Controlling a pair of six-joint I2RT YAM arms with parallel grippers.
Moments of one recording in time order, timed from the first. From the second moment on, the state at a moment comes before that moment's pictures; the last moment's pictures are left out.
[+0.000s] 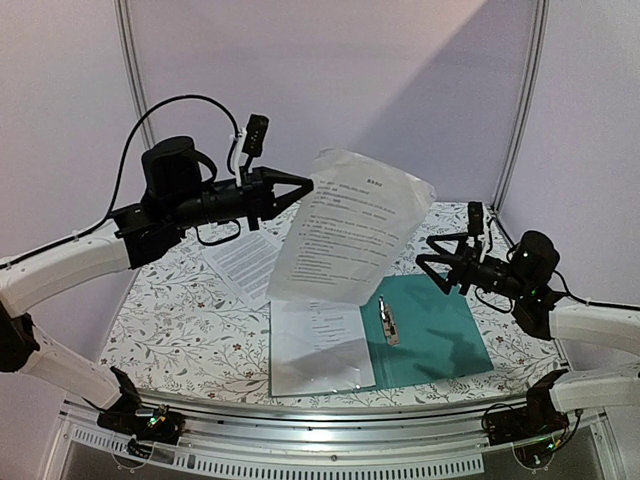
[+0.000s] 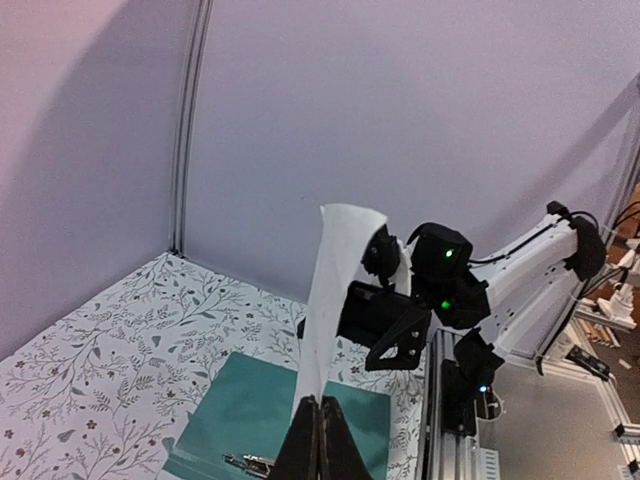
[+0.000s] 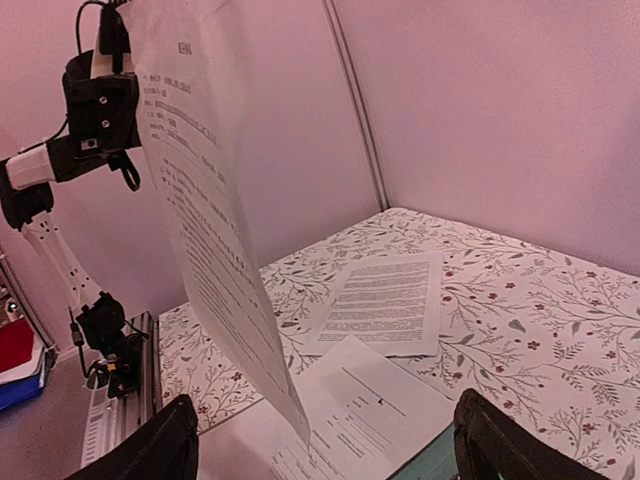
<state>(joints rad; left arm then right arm) -0.78 1.32 1.15 0.19 0.49 -0.21 0.44 1.09 0.41 0.74 -0.64 0.33</state>
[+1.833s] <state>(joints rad) -0.73 1.42 0.93 0.69 0.52 -0.71 0.54 1.33 0.51 0.92 -0.72 0.53</state>
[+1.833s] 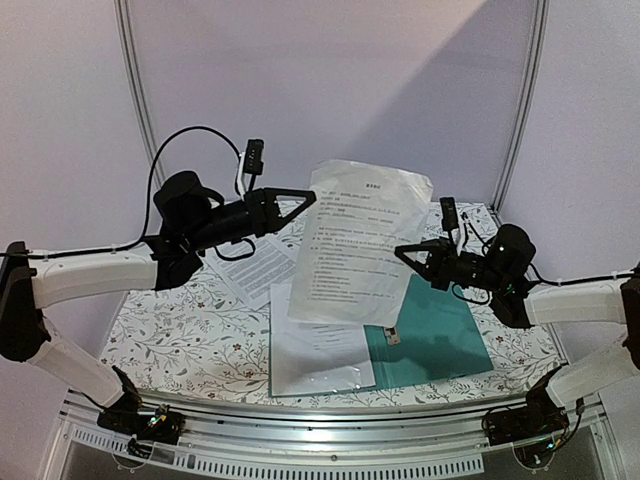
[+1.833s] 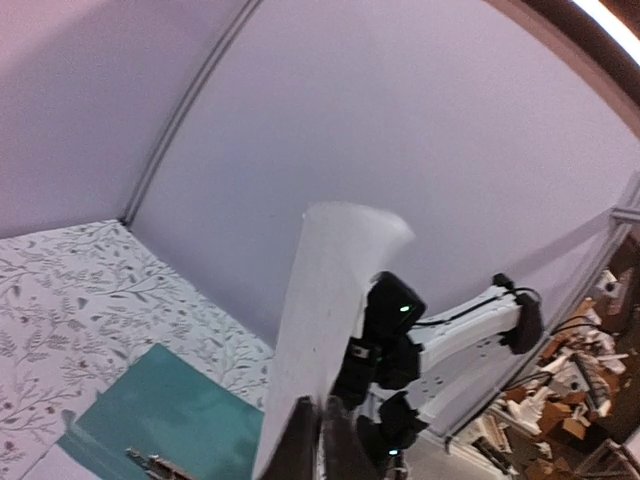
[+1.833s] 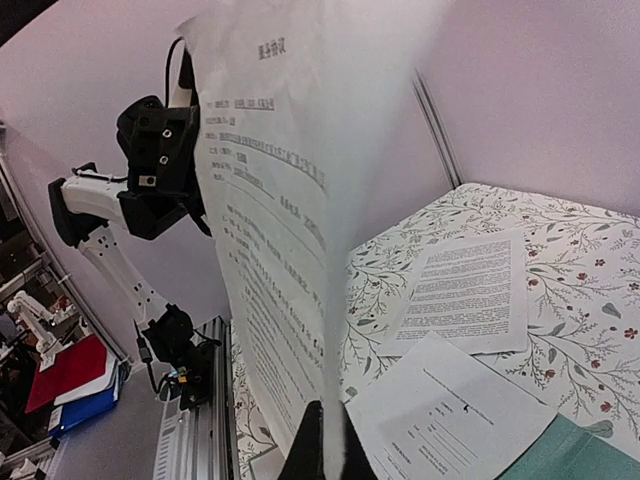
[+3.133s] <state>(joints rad) -0.41 1.60 1.15 -0.29 0.00 -0.40 0.30 1.64 1.14 -0.90 -0.41 0.23</state>
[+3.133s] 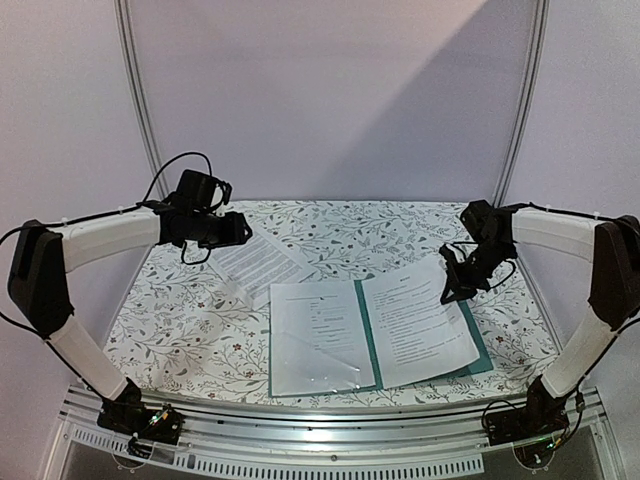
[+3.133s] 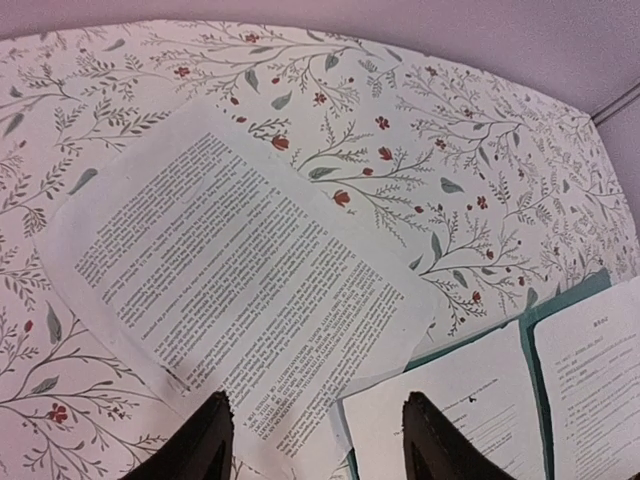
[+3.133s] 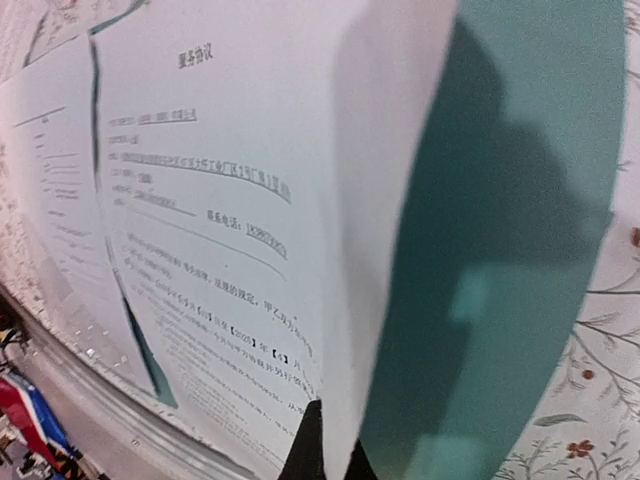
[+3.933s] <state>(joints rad) -0.40 1.60 1.13 -0.28 0.07 -0.42 0.28 1.74 1.13 -0.93 -0.02 0.21</state>
